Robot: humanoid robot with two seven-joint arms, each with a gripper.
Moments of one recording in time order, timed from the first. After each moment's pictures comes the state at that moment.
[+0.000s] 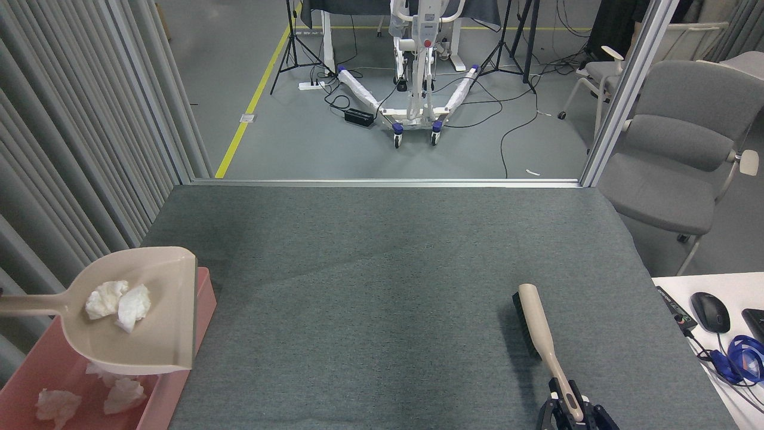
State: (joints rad) left arm 0.12 0.82 0.07 -1.35 0.46 -0.26 0.11; right arm 0.19 -0.13 0.05 -1.40 1.21 -0.01 -0.26
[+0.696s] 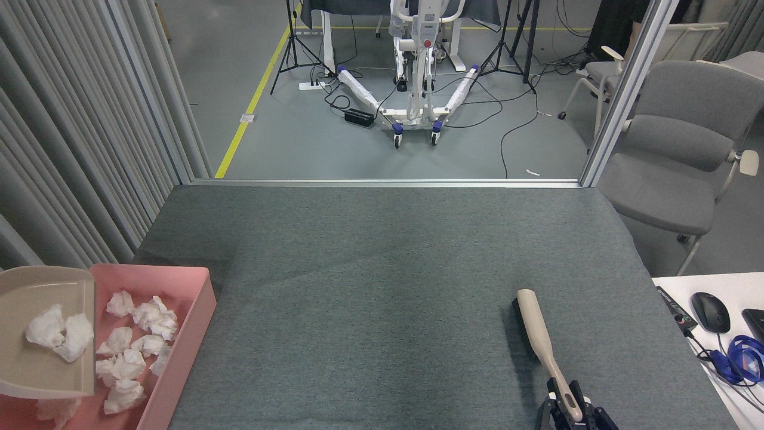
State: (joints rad) left arm 0.18 0.87 0.26 -1.25 -0.01 -0.28 0.18; right arm 0.19 -0.12 0.06 -1.40 1.21 0.00 -0.28
